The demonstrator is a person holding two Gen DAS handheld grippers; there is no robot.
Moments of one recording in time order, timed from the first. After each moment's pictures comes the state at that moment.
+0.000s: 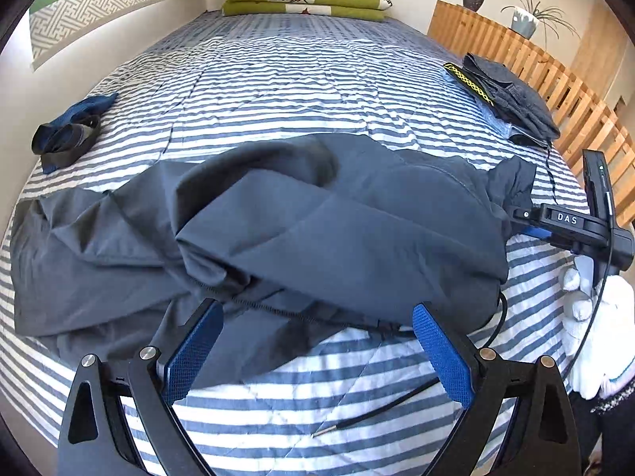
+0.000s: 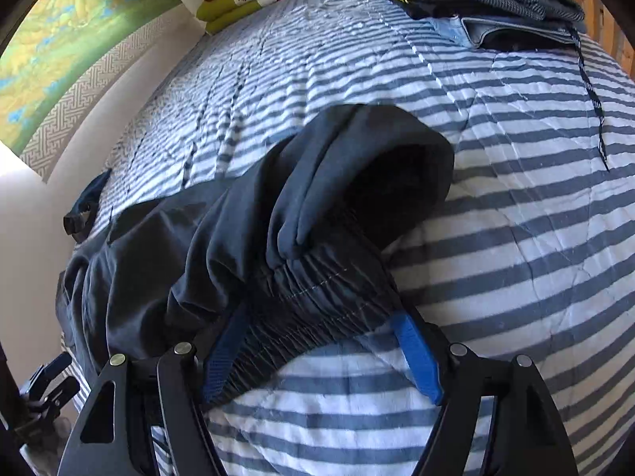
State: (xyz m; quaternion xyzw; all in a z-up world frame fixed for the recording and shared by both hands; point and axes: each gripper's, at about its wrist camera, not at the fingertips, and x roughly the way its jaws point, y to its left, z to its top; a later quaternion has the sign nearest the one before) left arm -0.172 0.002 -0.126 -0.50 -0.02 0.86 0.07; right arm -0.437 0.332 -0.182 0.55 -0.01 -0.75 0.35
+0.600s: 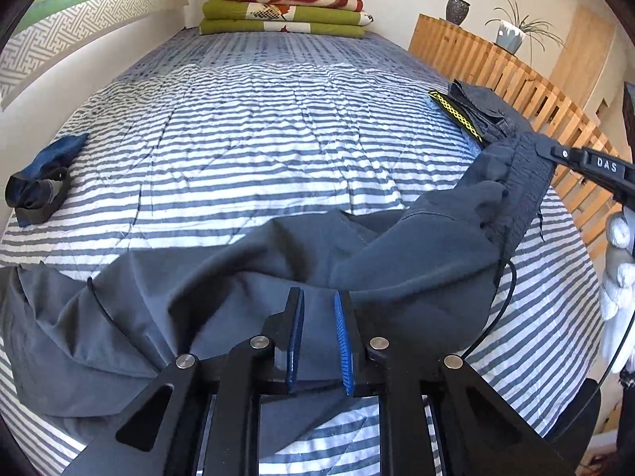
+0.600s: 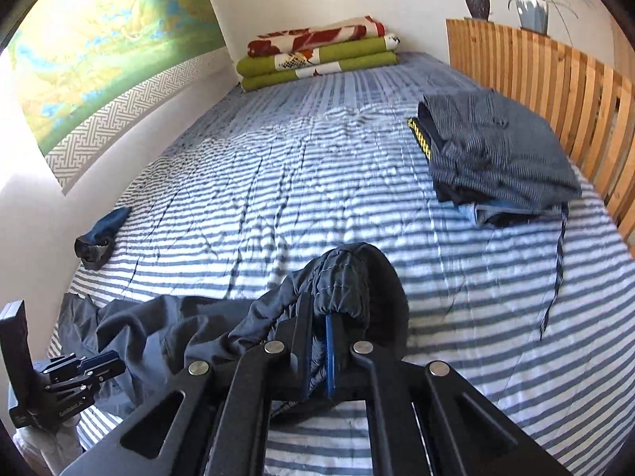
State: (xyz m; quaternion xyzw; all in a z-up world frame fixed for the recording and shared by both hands) left arm -0.244 0.009 -0.089 -0.47 -0.02 0.88 0.10; right arm -0.453 0.304 -0.043 0.40 0.06 -0.83 0.37
